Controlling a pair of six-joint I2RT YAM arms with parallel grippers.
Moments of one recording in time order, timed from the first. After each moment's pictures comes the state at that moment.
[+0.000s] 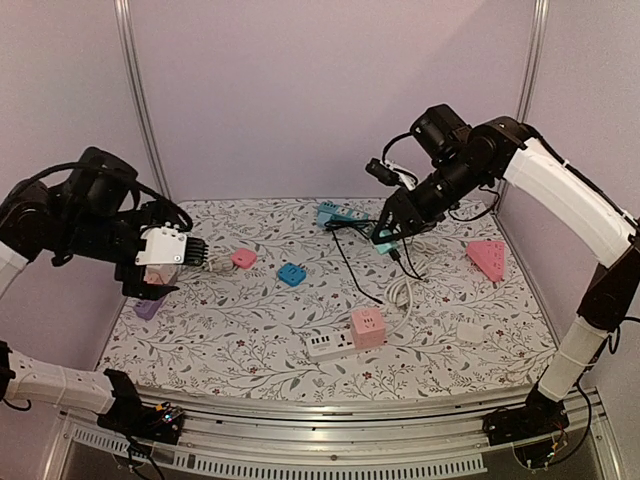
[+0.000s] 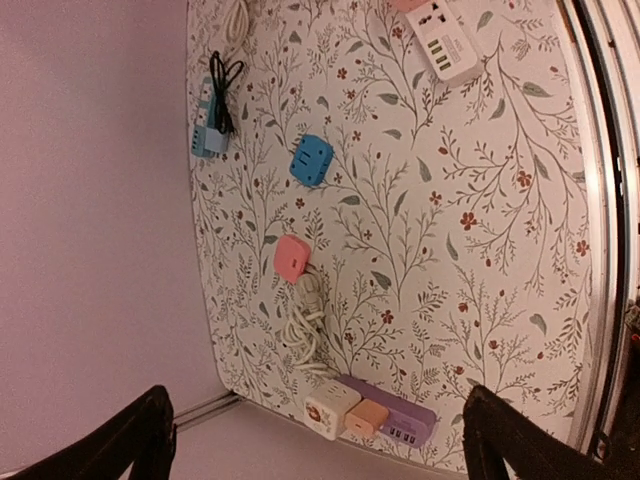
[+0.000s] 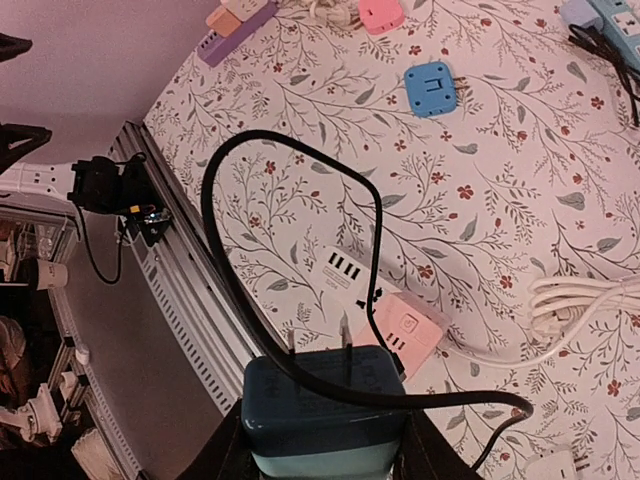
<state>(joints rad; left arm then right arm) -0.79 1.06 1.43 -1.27 -0.17 0.98 0.70 1.71 1.92 -1.25 -0.43 0.13</state>
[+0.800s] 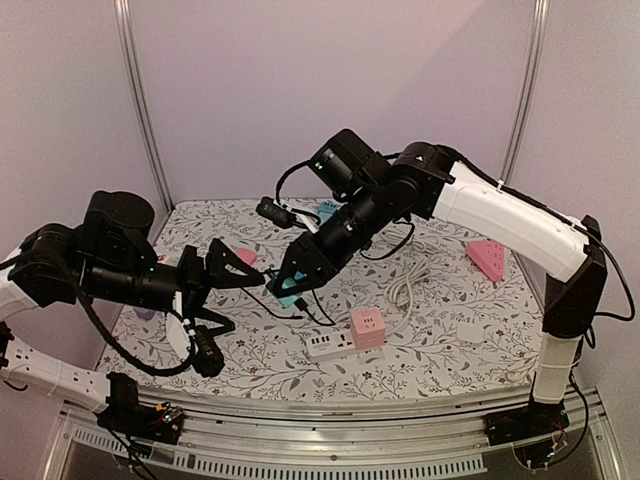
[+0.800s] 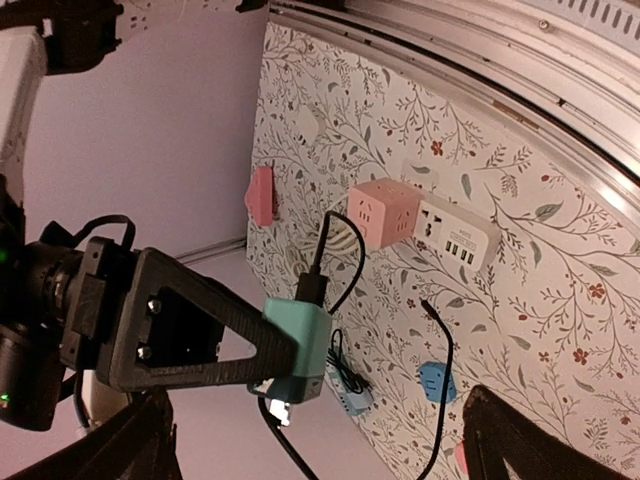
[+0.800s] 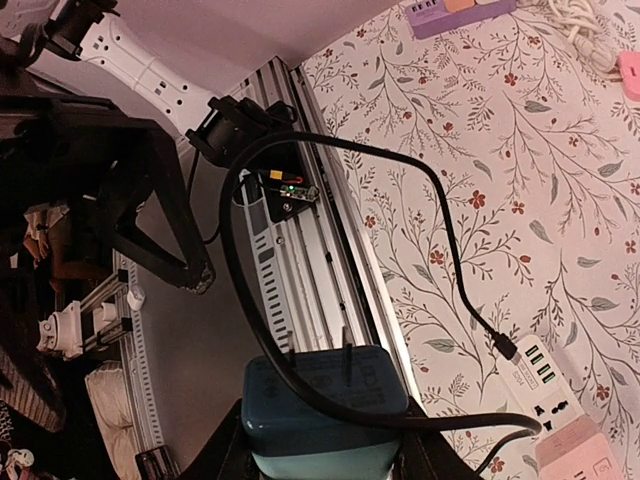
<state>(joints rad) -1.22 0.96 1.18 -0.82 -0.01 1.57 1.08 1.94 2.11 -1.06 -0.54 0.22</state>
